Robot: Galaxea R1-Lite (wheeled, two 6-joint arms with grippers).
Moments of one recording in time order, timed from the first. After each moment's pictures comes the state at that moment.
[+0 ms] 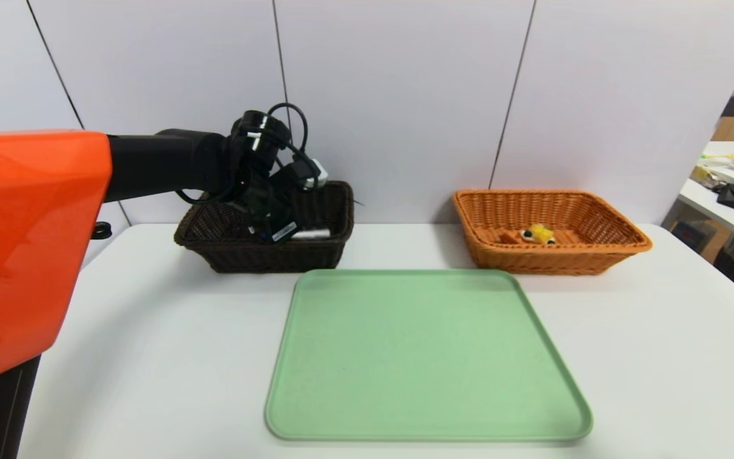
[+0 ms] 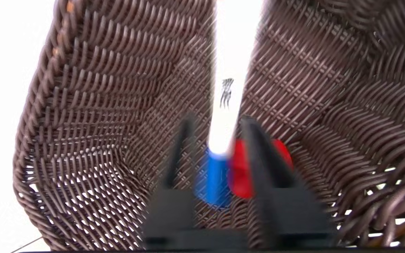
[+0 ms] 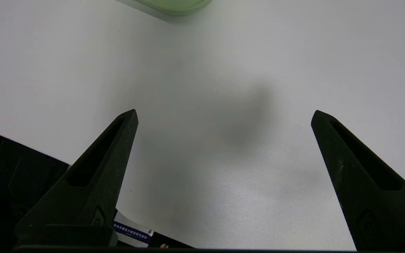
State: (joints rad) left arm -0.34 2.22 -1.99 0.49 0.10 0.69; right arm 0.42 0.87 -0.50 0.47 -0.05 -0.03
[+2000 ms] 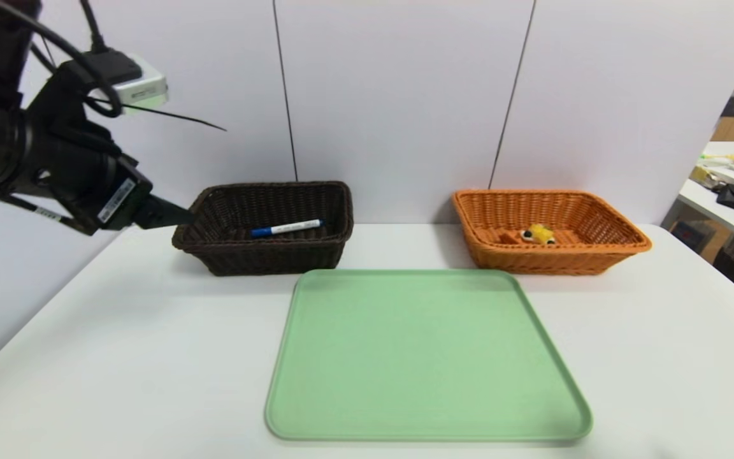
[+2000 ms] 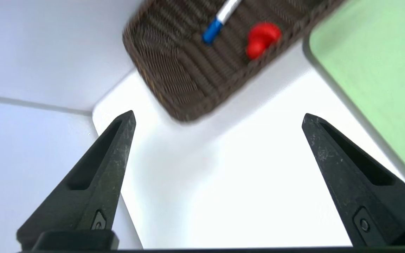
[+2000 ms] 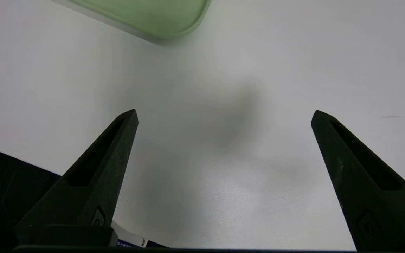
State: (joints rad) left arm -0.25 1.50 -1.54 0.59 0.07 0.50; right arm 0.42 0.86 -0.55 0.47 -0.10 -0.04
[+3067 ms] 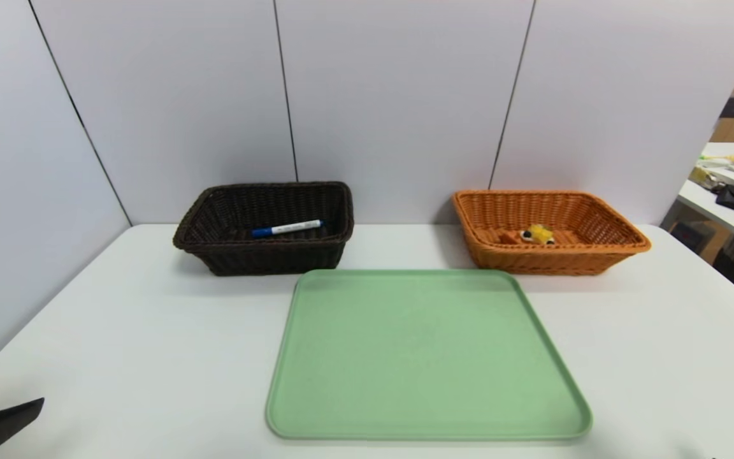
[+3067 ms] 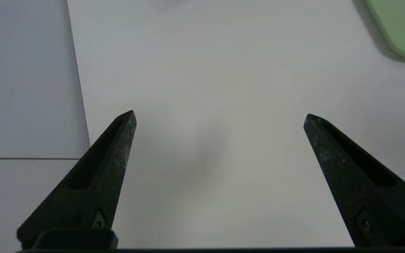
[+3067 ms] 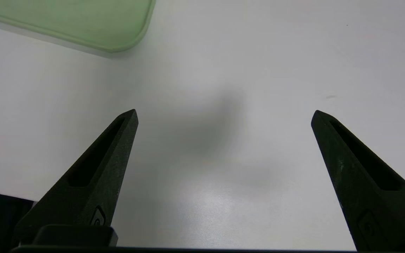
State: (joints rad) left arm -0.12 0.85 -0.85 0.58 0.07 0.31; right arm 0.31 0.80 -0.55 0.48 -0.19 -0.05
